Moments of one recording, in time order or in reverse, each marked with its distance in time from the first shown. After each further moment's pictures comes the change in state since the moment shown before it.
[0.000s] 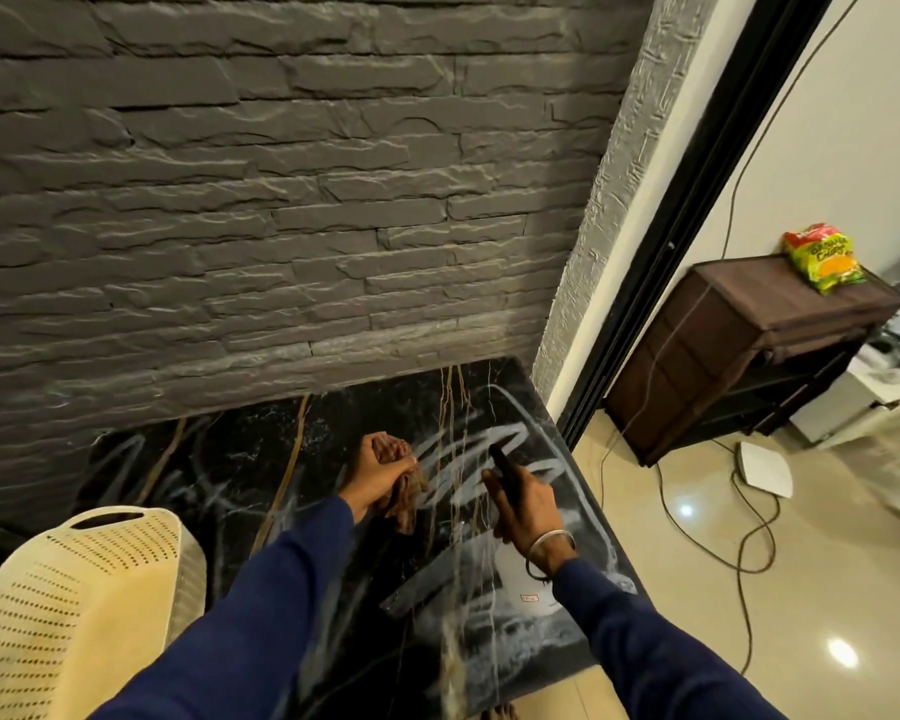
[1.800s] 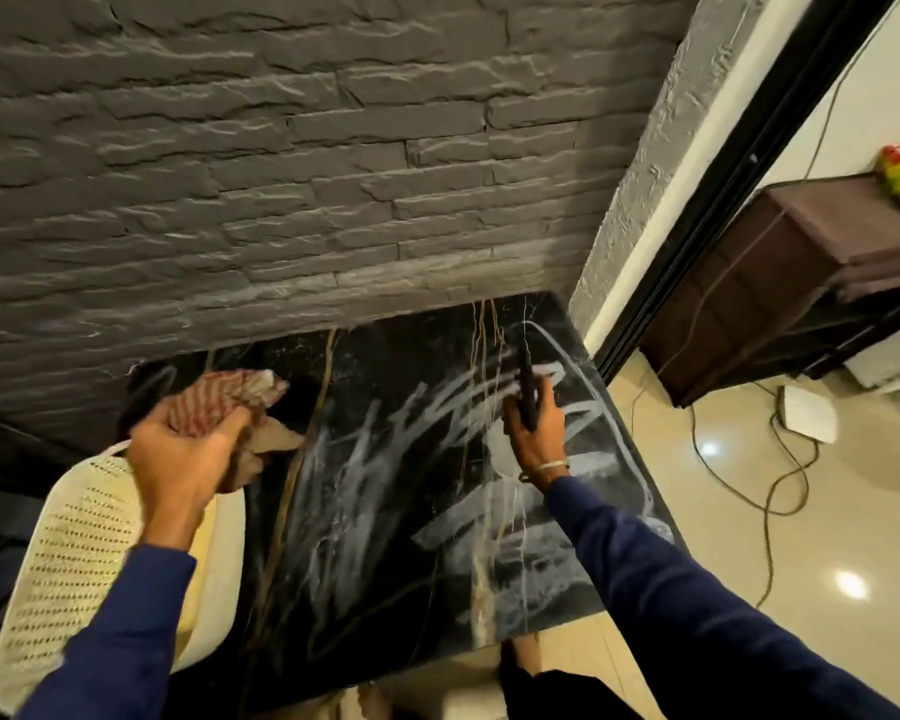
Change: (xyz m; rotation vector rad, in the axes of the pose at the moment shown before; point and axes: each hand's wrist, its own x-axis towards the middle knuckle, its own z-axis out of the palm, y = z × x) left_hand -0.120 0.009 -0.186 0.023 0.616 0.093; right_hand 0.035 -0.005 0.048 0.203 0.169 0.023
